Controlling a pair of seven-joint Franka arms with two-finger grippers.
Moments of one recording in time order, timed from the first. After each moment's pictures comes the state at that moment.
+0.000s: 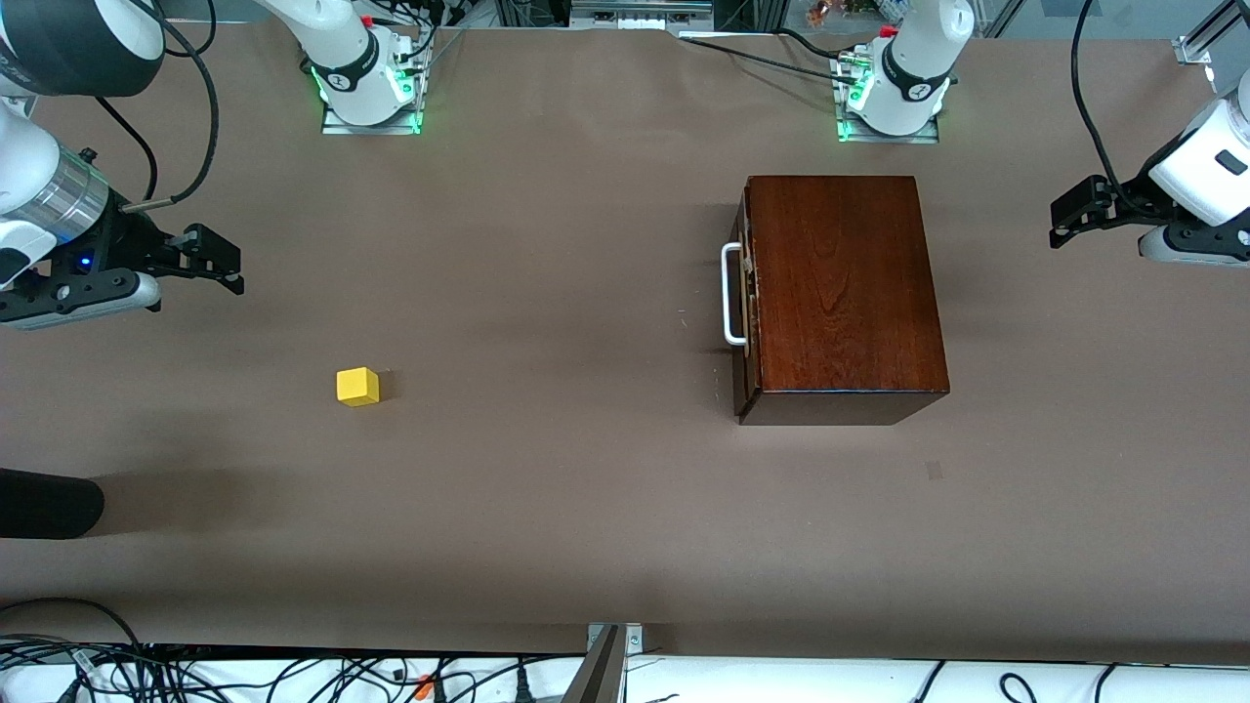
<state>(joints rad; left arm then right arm) 0.02 -0.03 -0.04 -1.67 0.03 1.60 0.05 0.20 0.08 -0.12 -1.64 0.03 1.77 -0.15</state>
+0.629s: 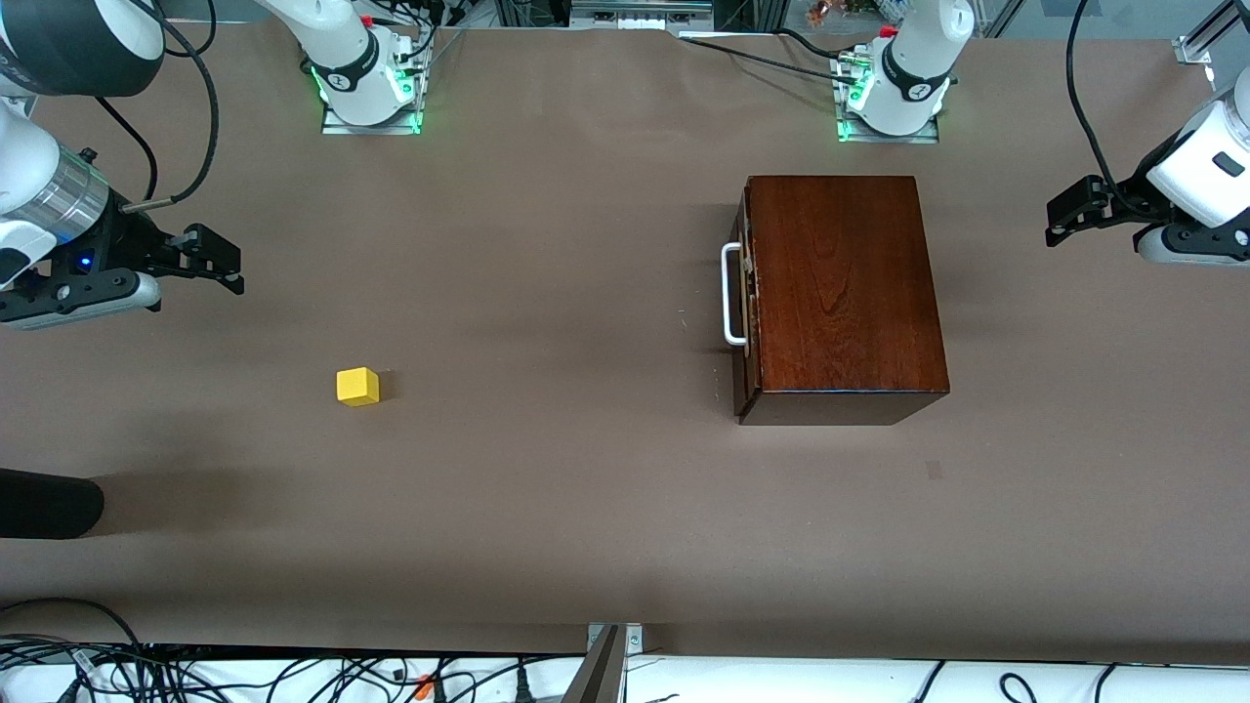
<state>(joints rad) 0.01 -0.03 -0.04 -1.67 0.01 1.58 0.03 0.20 0.08 -0.12 -1.64 0.03 1.77 -0.15</state>
